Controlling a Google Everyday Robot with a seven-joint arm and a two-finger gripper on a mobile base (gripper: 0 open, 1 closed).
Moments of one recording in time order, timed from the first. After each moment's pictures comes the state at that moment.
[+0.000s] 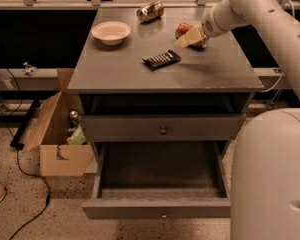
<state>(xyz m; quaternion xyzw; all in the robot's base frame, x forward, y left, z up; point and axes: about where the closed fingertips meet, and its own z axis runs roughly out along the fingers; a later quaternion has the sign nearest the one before) 0.840 -0.167 0.886 -0.31 0.85 0.04 0.42</state>
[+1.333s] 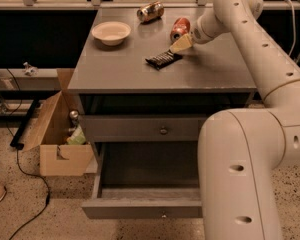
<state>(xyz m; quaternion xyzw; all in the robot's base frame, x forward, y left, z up) 0.880 -0.145 0.826 -0.32 0.87 0.07 0.37</state>
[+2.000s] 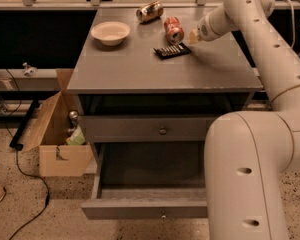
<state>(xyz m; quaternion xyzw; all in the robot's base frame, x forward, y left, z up) 0.878 -0.161 0.847 -0.31 0.86 0.08 0.40</state>
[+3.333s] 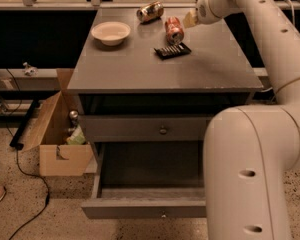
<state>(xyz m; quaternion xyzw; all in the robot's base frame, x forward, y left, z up) 0.867 -0.138 0.911 -0.27 0.86 0.10 0.42</state>
